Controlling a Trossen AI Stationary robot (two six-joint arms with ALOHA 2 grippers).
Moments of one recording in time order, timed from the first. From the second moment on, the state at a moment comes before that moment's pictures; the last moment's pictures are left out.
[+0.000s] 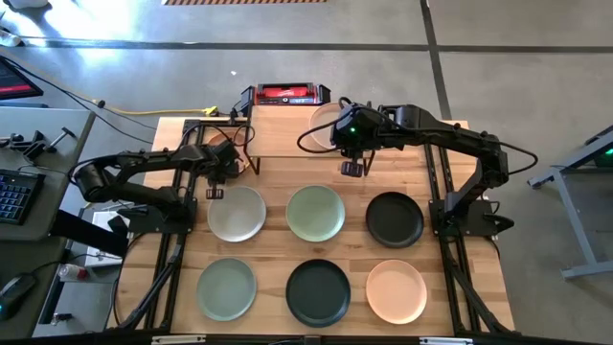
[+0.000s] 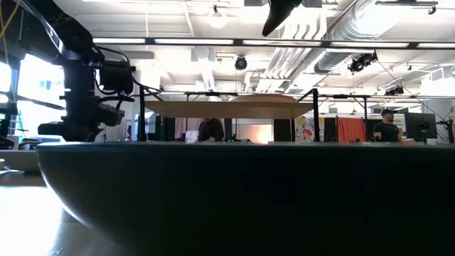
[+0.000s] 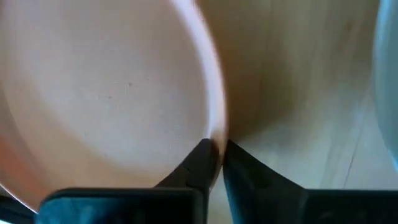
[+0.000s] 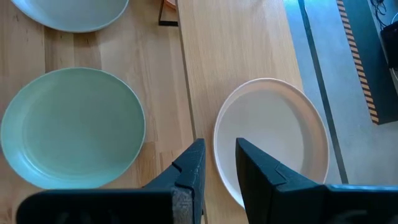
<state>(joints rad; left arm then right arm) 0.67 1.26 0.50 -0.63 -0.23 0.66 -0.18 1.64 1.87 -1.17 0.25 -0.21</state>
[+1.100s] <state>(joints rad) 0.66 1.26 0.76 -0.95 -0.40 0.52 -0.18 1.64 1.87 -1.17 0.25 -0.23</state>
